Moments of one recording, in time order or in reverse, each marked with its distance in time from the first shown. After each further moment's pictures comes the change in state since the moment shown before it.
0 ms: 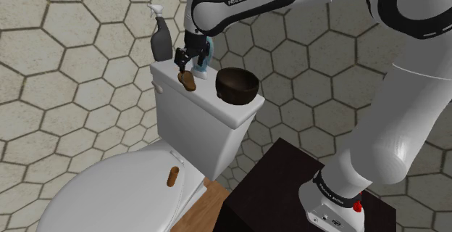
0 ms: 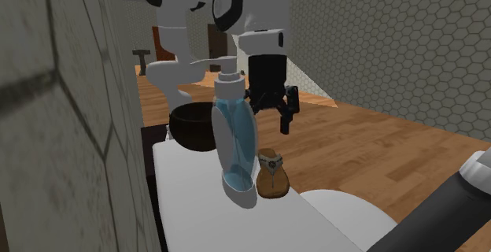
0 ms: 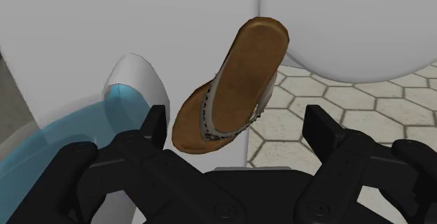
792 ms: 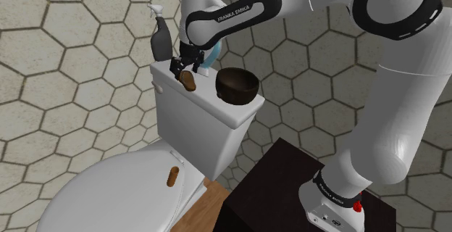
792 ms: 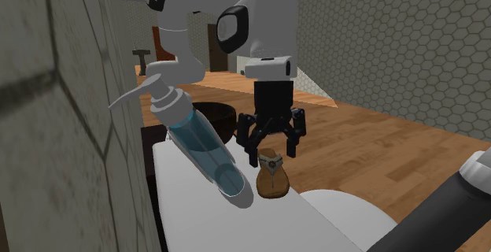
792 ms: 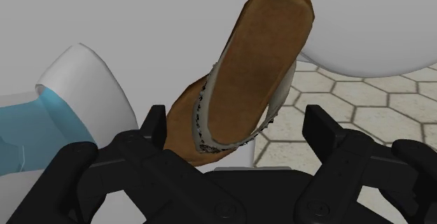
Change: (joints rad) arm 0.006 0.111 -0.011 0.033 -0.034 0.090 0.030
